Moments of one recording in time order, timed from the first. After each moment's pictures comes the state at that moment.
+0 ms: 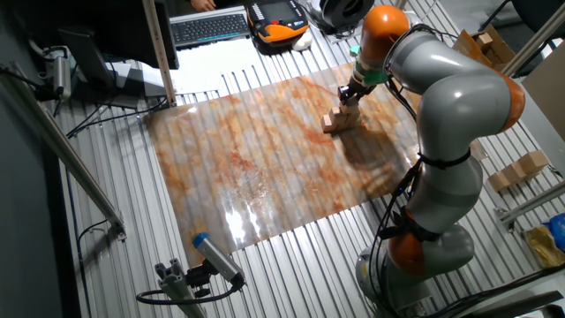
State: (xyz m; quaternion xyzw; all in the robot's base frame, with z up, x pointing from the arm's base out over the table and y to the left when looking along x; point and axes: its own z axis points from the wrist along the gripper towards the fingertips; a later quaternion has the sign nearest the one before) arm 0.593 -0.084 0.166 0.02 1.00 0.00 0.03
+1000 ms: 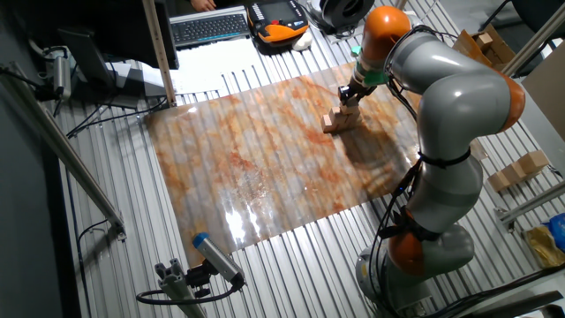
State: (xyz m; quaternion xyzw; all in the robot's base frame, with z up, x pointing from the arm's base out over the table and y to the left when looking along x) arm 0.594 -0.087 0.161 0.04 1.00 0.00 0.03
